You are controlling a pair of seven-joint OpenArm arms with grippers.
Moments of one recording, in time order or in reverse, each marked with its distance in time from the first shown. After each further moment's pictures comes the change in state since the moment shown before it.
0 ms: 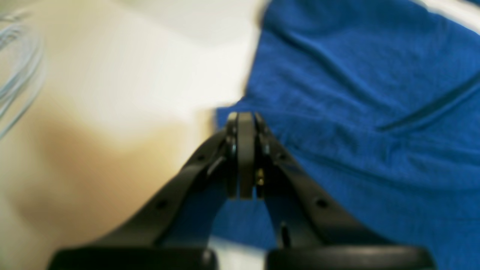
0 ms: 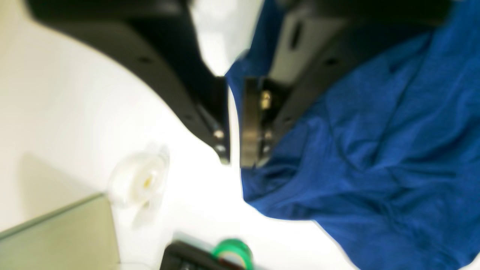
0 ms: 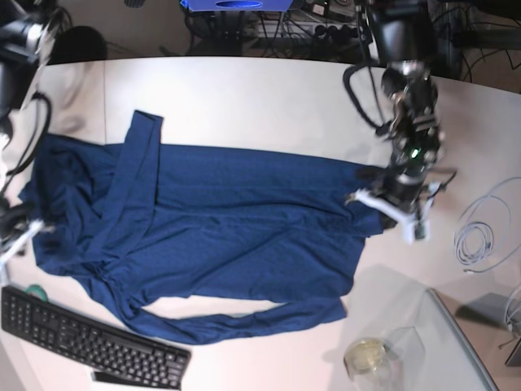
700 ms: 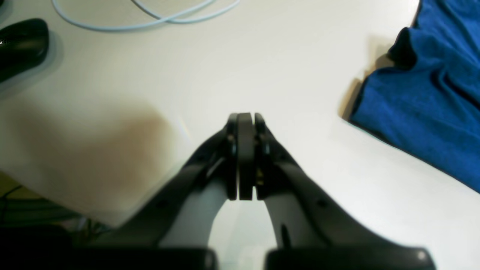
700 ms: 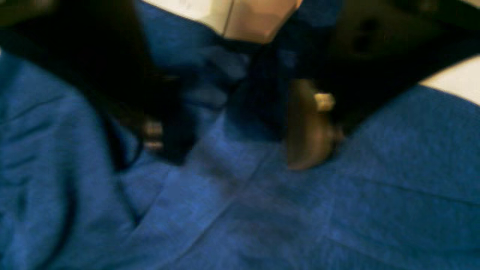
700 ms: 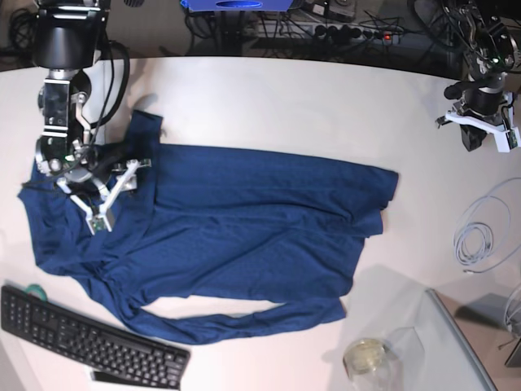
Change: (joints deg) left arm 19.4 -7.1 -20.6 8.2 -15.1 -7.3 0.1; right arm -6.2 -9.6 -11.0 -7.5 0.5 1.0 0.0
